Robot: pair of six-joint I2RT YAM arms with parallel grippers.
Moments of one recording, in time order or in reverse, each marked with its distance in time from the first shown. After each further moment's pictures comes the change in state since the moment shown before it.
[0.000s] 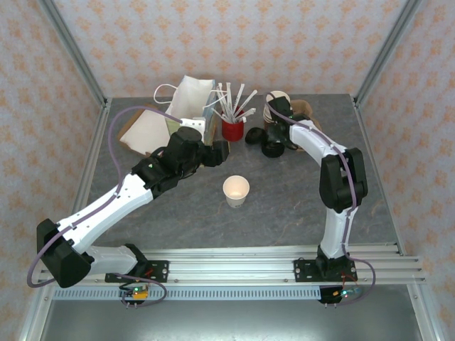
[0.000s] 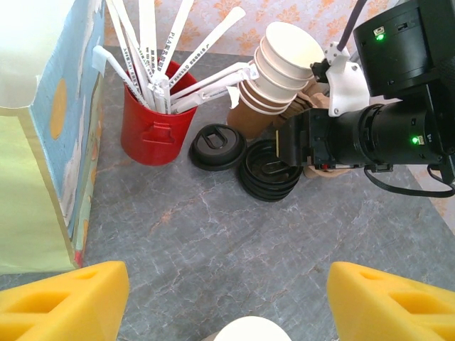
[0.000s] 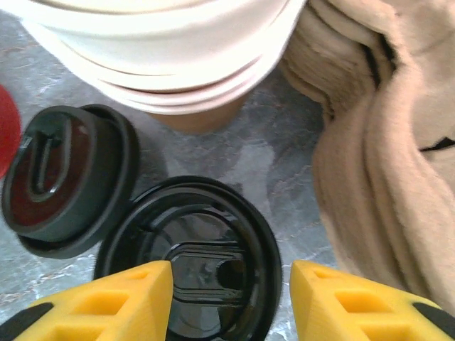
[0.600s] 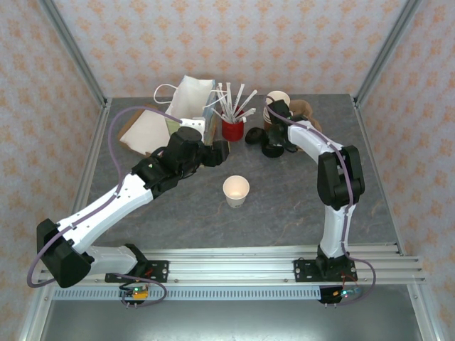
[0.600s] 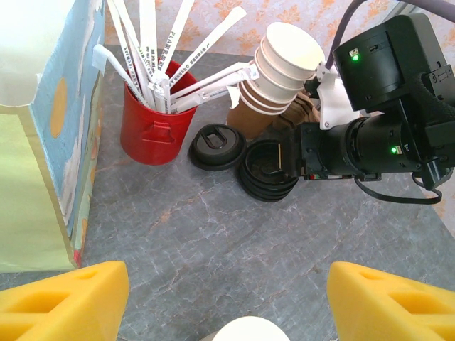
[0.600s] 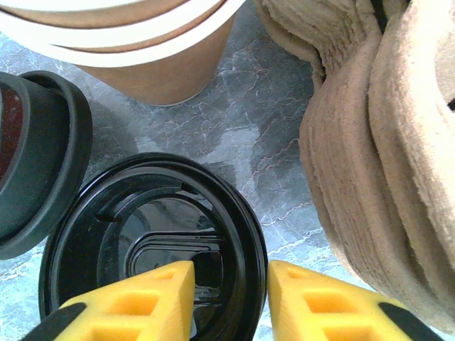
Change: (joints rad) left arm 0.000 0.000 0.000 0.000 0.000 -0.008; right arm -0.003 0.041 0.000 -0.035 0.015 0.026
